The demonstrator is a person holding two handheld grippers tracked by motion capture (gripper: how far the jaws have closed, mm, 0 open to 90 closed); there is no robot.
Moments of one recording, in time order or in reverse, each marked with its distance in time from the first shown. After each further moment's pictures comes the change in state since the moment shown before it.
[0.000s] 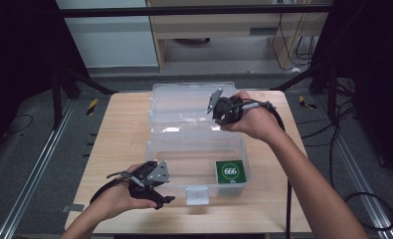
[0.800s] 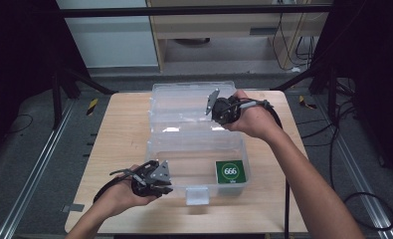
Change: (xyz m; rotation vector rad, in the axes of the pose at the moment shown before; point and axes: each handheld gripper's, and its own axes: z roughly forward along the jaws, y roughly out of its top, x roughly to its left) left arm 0.007 -0.003 0.009 0.047 -0.026 0.004; right arm -0.002 0.003 0.006 0.022 0.035 -0.049
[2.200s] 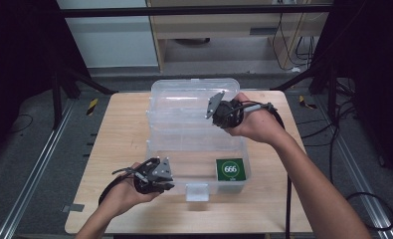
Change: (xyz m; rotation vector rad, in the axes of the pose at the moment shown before) left arm 0.006 0.001 0.007 -0.015 0.040 -0.008; right arm 0.016 0.000 -0.022 -0.092 0.029 0.002
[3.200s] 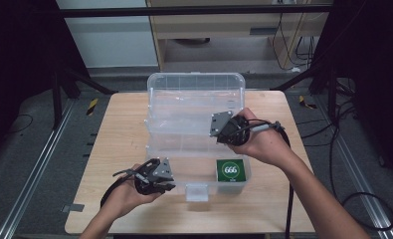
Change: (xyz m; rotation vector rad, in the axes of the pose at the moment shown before) left arm -0.002 -0.001 0.004 -0.012 0.006 -0.028; right arm 0.045 -0.008 -0.023 -0.086 -0.052 -0.035
